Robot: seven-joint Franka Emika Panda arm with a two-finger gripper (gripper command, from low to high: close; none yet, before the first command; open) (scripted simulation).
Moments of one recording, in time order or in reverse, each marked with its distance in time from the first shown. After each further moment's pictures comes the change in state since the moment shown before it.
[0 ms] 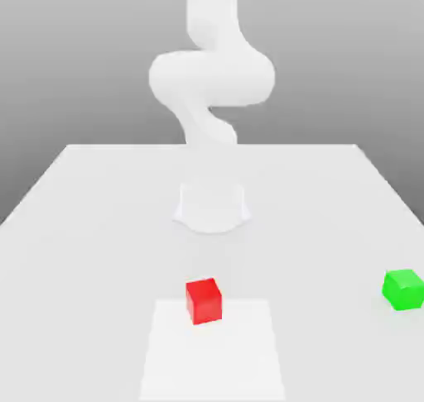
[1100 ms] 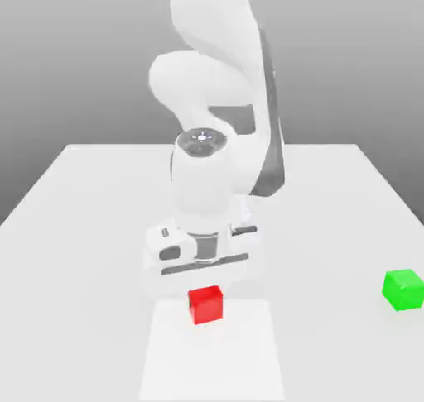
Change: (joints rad) arm 0.005 0.858 -0.035 -0.540 0.051 0.674 -0.352
